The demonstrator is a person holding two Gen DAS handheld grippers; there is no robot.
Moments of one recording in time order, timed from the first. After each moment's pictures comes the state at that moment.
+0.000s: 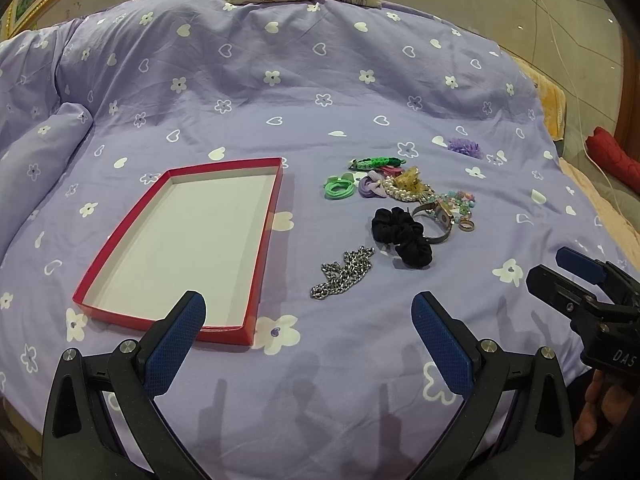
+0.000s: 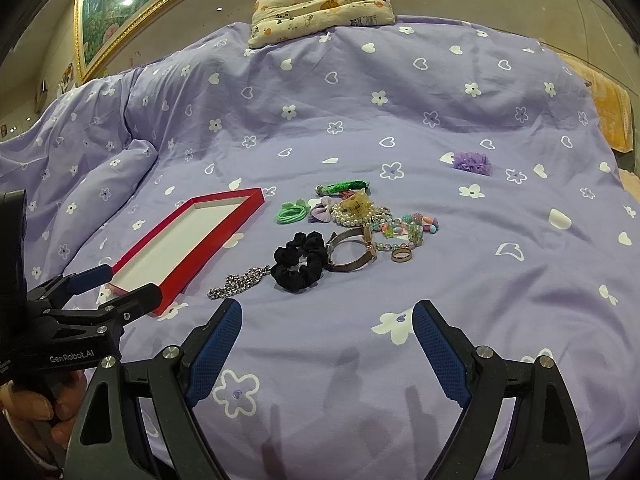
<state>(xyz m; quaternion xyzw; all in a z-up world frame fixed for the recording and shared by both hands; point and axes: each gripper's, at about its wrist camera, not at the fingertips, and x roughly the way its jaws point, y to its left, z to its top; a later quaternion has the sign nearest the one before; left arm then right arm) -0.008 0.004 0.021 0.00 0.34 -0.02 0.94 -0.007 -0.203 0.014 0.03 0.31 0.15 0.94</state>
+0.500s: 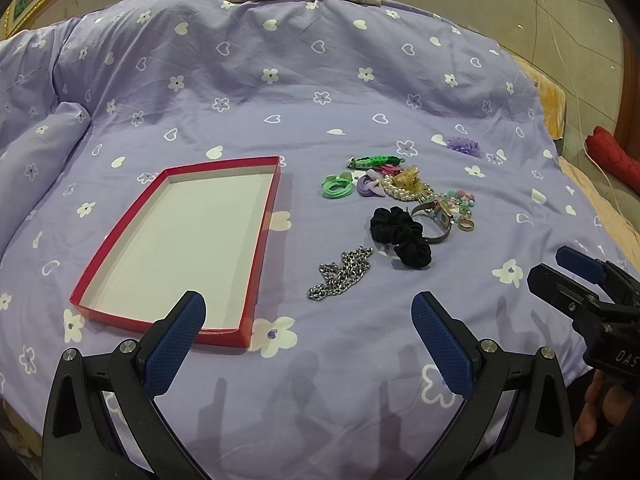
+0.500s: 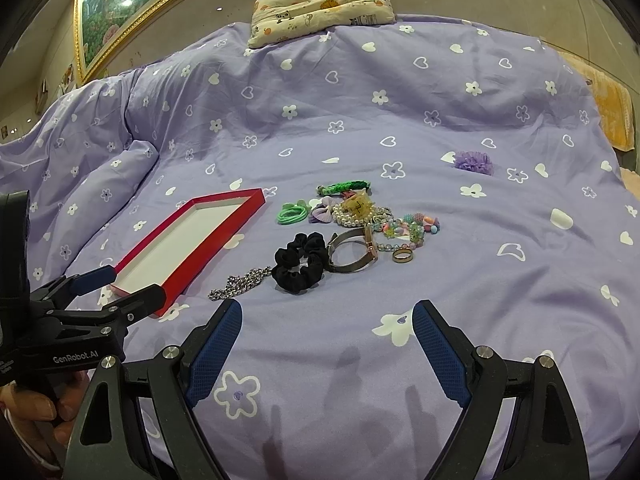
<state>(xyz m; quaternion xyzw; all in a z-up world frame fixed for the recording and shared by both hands) -0.007 0.002 0.020 0.00 0.35 -0.02 0.94 -0.006 -0.203 0.014 0.03 0.31 0.15 0.94</state>
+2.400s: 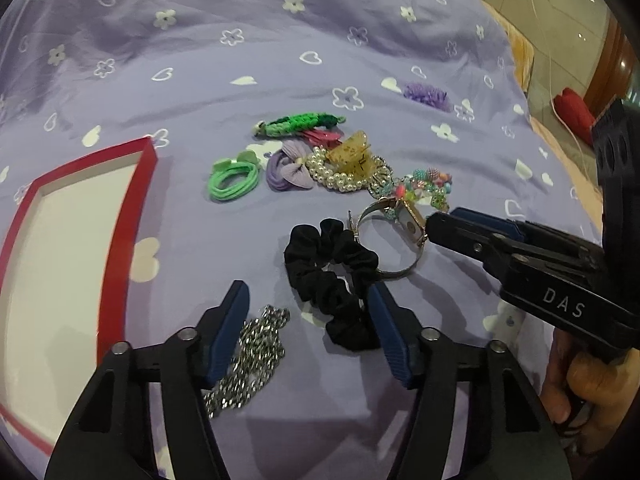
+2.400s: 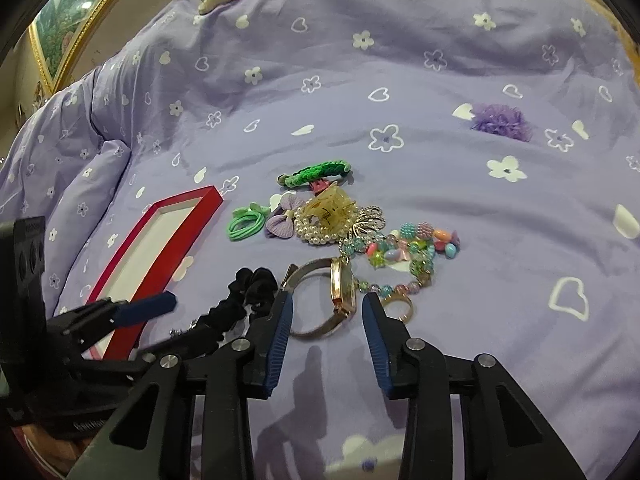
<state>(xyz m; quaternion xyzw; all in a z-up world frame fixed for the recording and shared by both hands) 0.127 -0.058 -0.017 0.00 0.46 -0.15 0.87 0.133 -0.219 -0.019 0.08 0.41 0.17 0.89</state>
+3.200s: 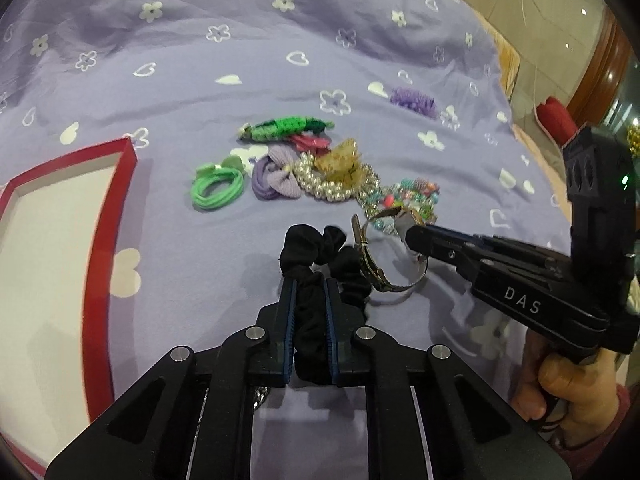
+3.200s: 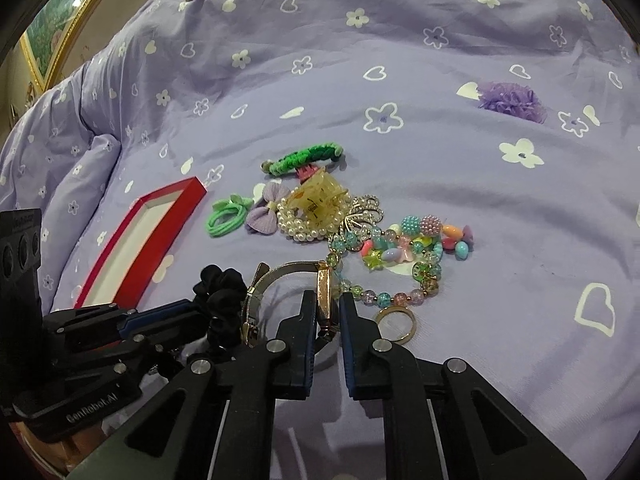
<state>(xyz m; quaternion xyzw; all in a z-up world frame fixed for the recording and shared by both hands) 0.135 -0.045 -0.012 -0.04 0.46 -0.19 0.87 0.147 -0.221 -0.033 0.09 0.43 0.17 0.88</state>
